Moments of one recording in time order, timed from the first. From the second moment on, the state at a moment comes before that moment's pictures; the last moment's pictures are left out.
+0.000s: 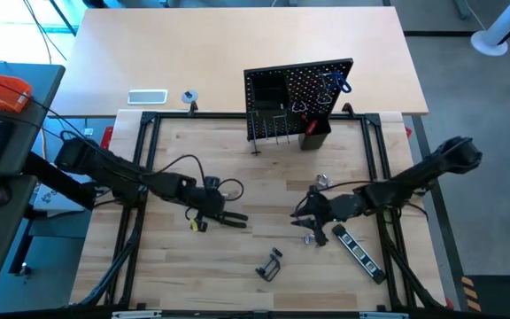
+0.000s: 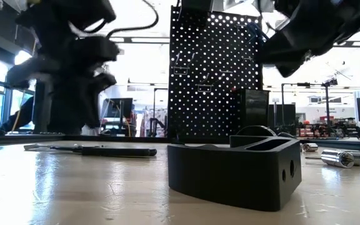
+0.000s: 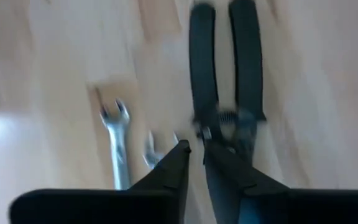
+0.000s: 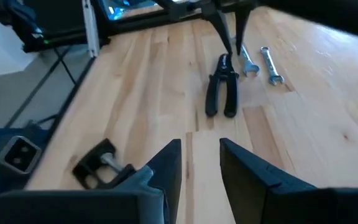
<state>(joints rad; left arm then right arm) -0.19 1.42 0.71 -0.39 -0.15 0.11 0.38 1.27 0.51 0.33 0.24 0.33</state>
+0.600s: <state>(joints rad) -0.28 1.41 0.51 -0.19 -0.16 -0.05 0.27 1.62 0.51 0.77 0.15 0.33</state>
